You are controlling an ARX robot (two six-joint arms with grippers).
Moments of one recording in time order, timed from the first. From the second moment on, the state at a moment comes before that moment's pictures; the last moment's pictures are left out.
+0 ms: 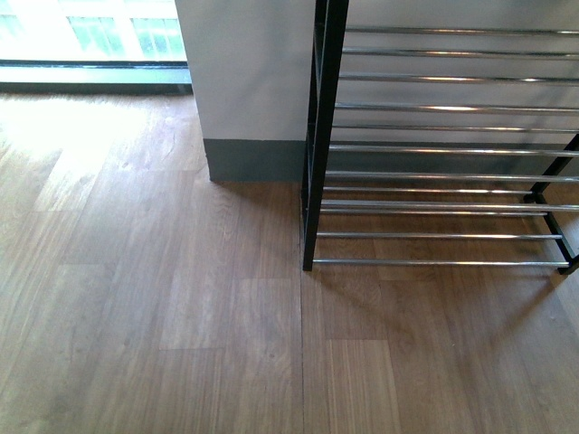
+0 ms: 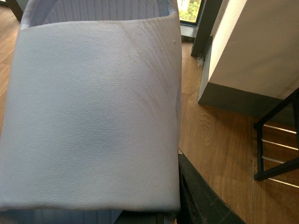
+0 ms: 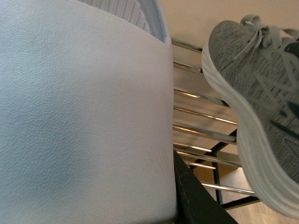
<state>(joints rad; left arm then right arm) -0.24 1.11 0.36 0.28 -0.38 -0.26 0.15 1.19 0.93 -0.05 0.33 -0.22</state>
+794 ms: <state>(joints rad) -0.24 1.11 0.36 0.28 -0.38 -0.26 0.16 1.43 1.28 -0.20 0.38 -0.49</state>
